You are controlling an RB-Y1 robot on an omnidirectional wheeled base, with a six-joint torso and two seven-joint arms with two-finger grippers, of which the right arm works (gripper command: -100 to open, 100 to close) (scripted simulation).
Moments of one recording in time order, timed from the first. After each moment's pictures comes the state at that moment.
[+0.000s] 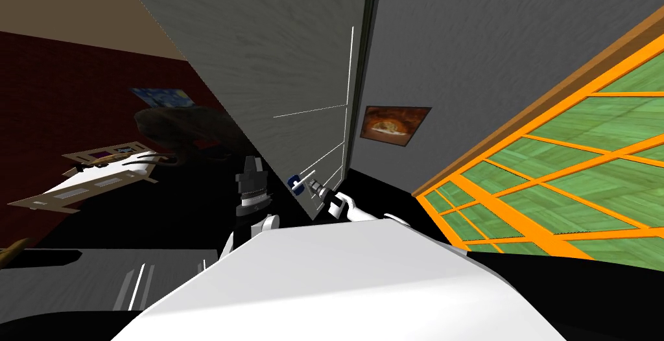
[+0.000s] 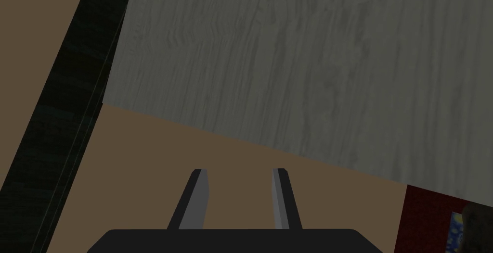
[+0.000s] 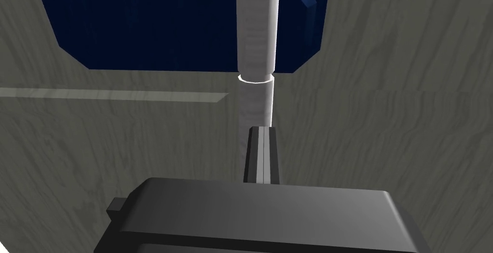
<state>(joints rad) -0.30 -0.07 0.87 -1.10 -0.08 -0.35 -0.20</state>
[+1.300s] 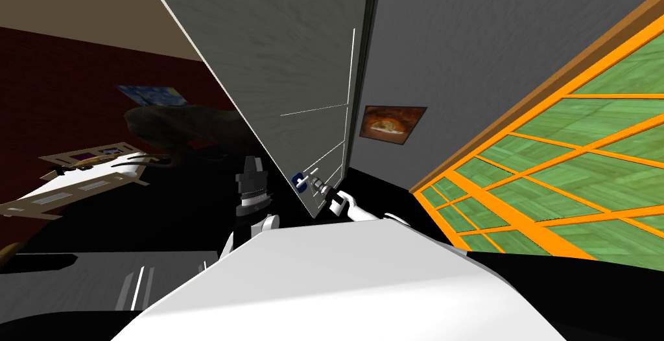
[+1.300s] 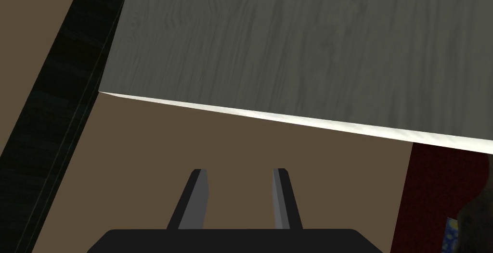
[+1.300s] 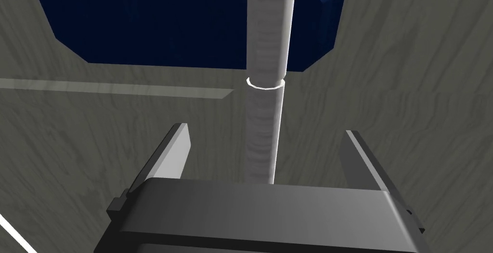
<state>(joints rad) -0.30 -0.06 0.81 -1.06 -0.07 -0.35 -0.18</state>
